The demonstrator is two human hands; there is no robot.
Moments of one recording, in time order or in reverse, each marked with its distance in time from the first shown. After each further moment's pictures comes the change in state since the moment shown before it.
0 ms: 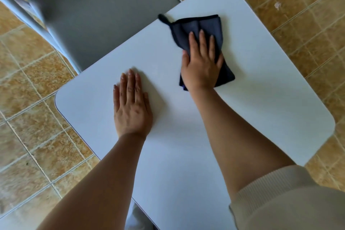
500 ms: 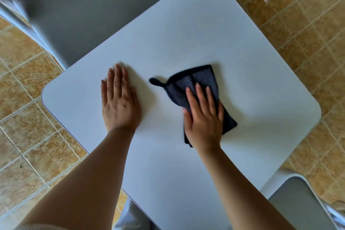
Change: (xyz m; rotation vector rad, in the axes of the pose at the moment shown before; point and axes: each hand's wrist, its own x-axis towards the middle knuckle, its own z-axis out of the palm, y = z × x) left_hand 0.001 -0.001 0.000 -0.008 -0.004 -0.002; right_hand -0.152 0.069 -0.061 -0.040 -0.128 -0.151
